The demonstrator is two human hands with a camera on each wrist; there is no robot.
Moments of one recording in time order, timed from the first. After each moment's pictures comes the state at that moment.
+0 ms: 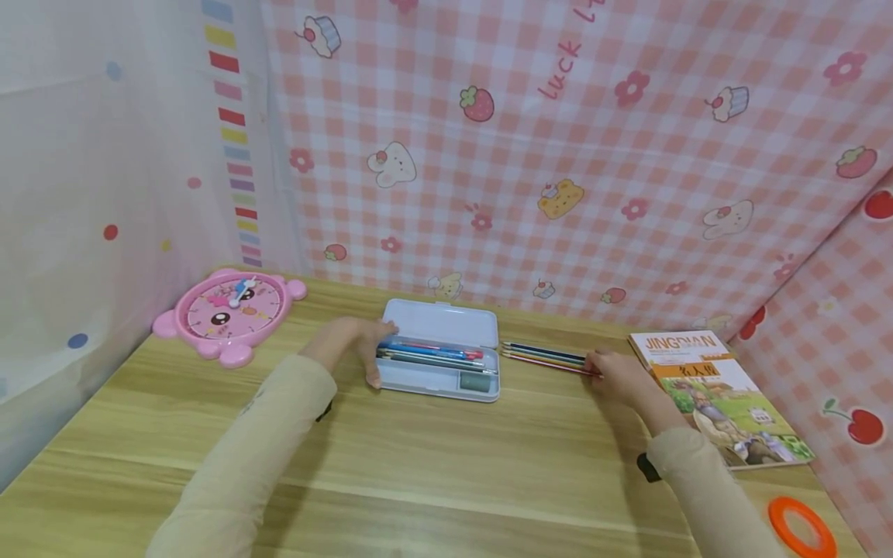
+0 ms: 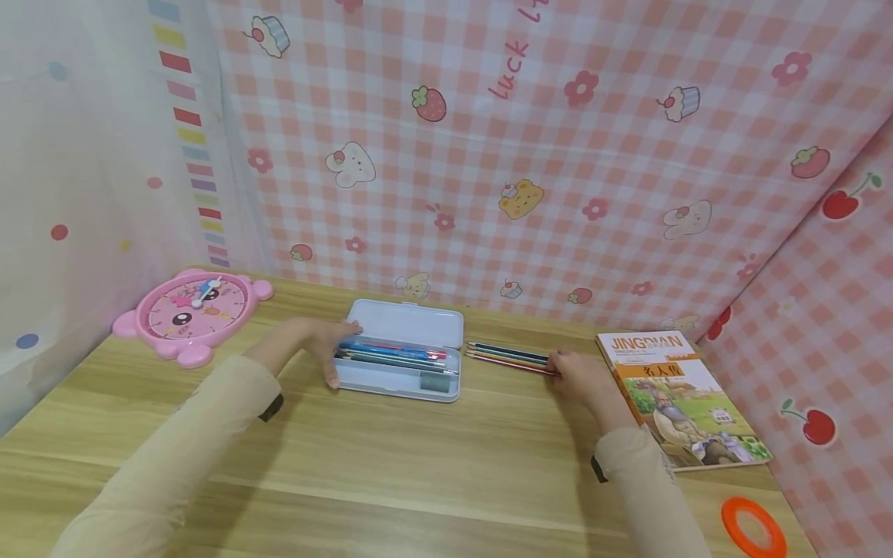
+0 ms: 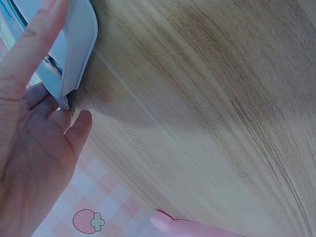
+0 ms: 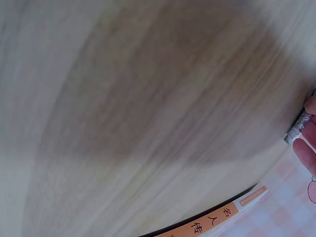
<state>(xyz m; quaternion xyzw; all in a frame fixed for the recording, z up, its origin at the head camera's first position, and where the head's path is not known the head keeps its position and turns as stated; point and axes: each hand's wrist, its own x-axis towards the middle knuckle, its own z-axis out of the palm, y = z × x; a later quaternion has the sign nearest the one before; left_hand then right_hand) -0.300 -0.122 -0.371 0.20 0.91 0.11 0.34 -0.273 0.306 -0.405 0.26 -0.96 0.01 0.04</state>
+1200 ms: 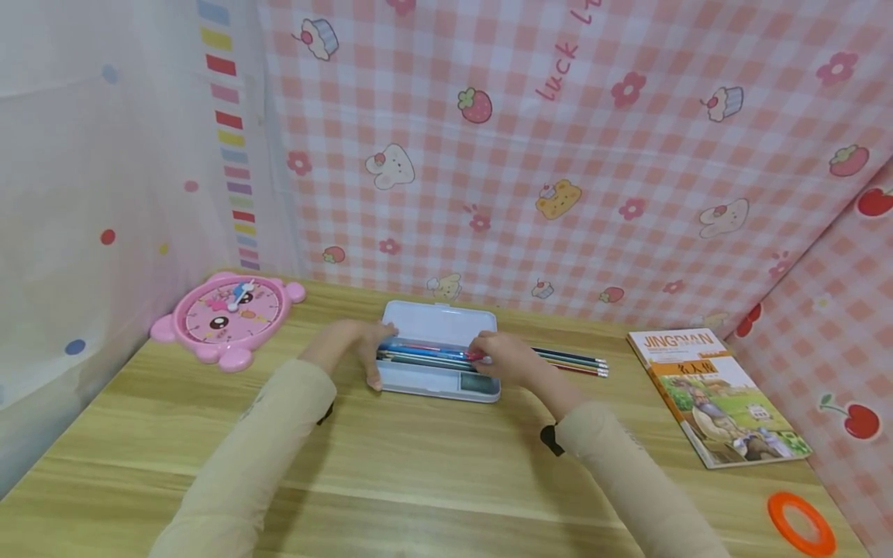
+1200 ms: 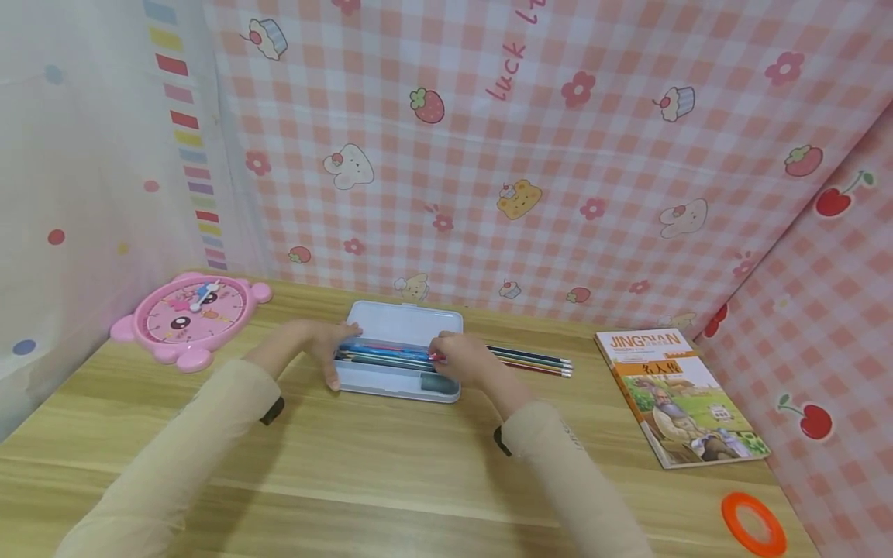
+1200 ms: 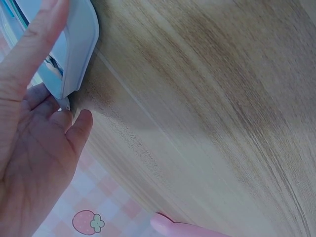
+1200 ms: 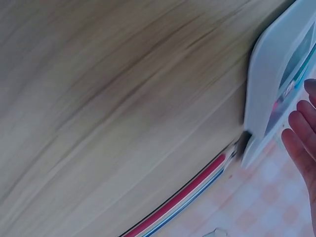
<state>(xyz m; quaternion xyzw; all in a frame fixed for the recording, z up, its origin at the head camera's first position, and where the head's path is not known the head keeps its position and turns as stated) -0.301 -0.123 -0.373 0.20 0.91 0.12 0.35 -0.281 0.143 -0.388 0.36 -0.93 0.09 -0.04</state>
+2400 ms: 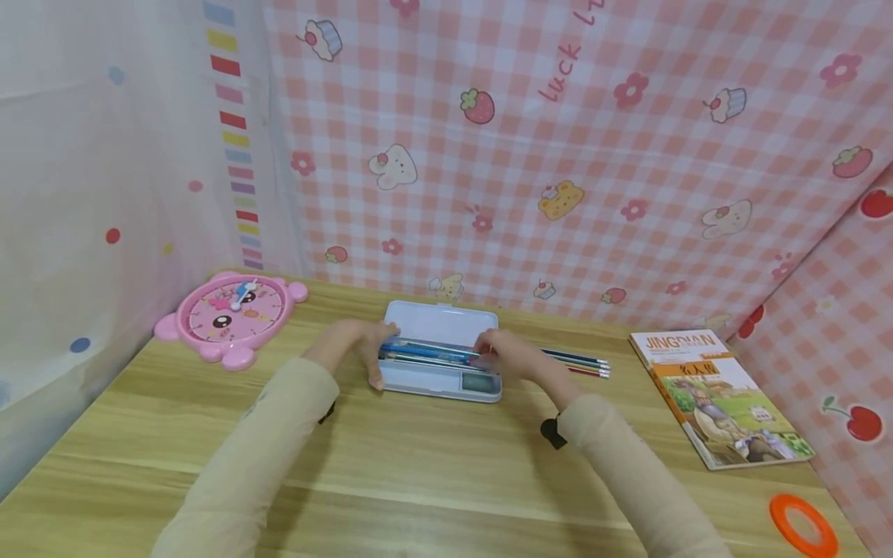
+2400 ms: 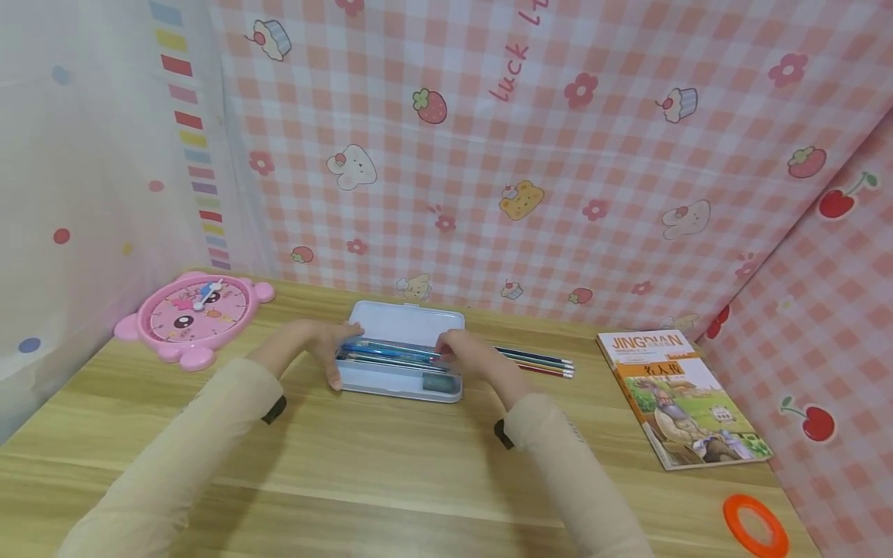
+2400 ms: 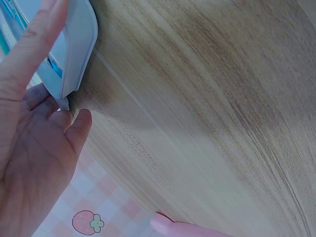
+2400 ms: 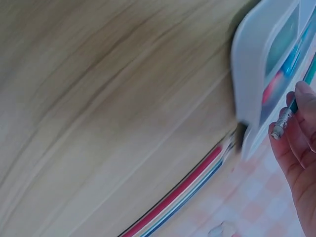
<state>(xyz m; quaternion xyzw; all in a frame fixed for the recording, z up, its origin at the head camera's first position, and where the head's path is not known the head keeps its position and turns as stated) -0.300 -0.123 -0.373 0.19 0.91 0.12 0.35 -0.288 0.146 -0.383 0.33 -0.93 0.15 -0.10</state>
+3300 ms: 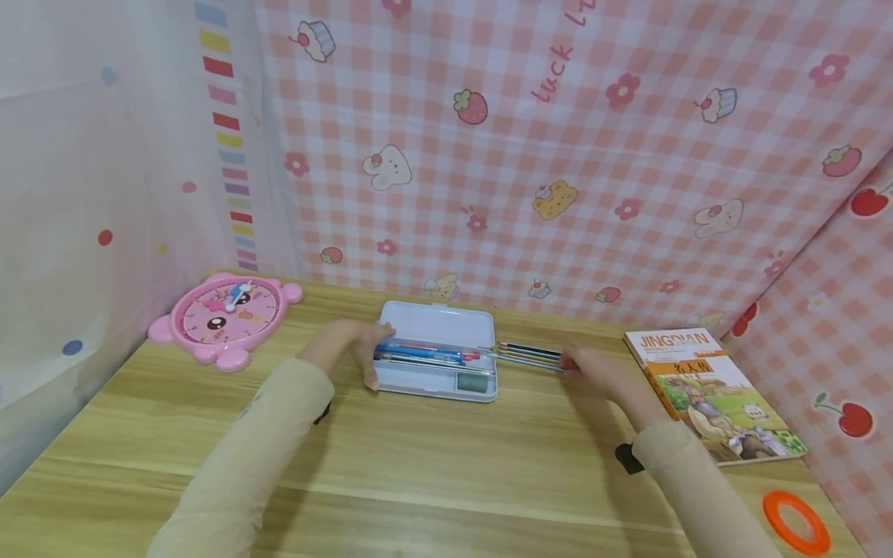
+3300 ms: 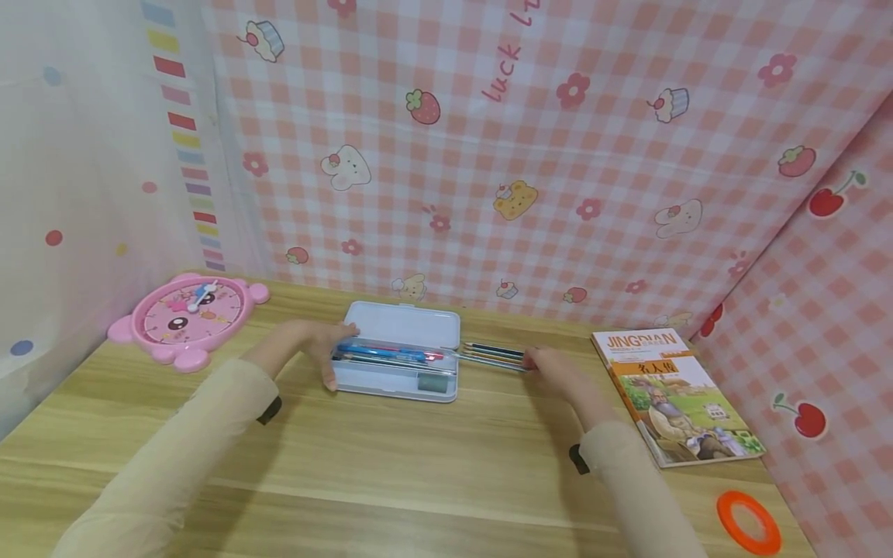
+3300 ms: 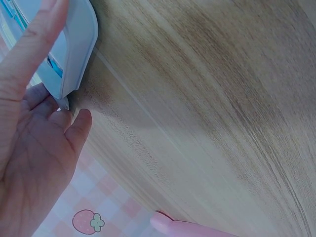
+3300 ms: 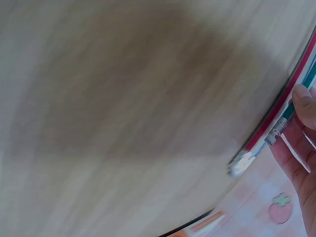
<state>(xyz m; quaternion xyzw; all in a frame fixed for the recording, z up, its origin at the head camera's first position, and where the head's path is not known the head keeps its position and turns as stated) -0.301 -0.121 -0.371 0.20 0.91 0.11 0.35 -0.273 0.275 -0.394 0.28 -0.96 0.09 -0.03</state>
